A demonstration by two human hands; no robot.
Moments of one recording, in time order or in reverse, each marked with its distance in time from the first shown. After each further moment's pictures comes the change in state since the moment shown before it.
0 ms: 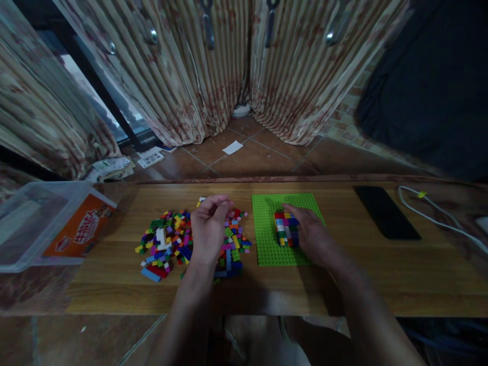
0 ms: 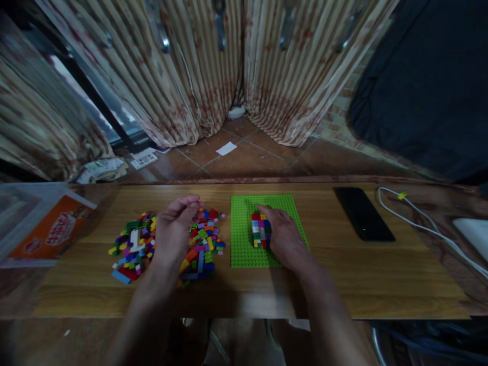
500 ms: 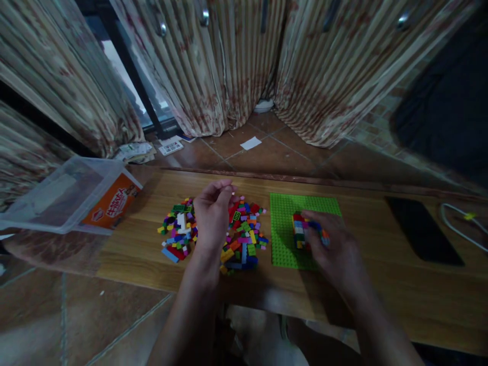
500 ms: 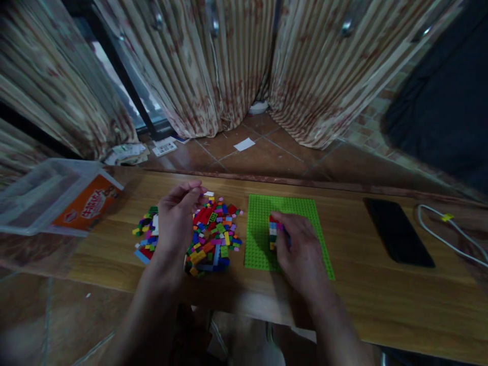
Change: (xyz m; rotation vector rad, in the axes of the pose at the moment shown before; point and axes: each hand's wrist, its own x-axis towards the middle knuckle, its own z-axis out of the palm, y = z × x) left_hand 0.011 0.012 -0.020 -0.160 0.135 0.100; right_hand -0.012 -0.044 -0.003 0.027 0.233 -0.151
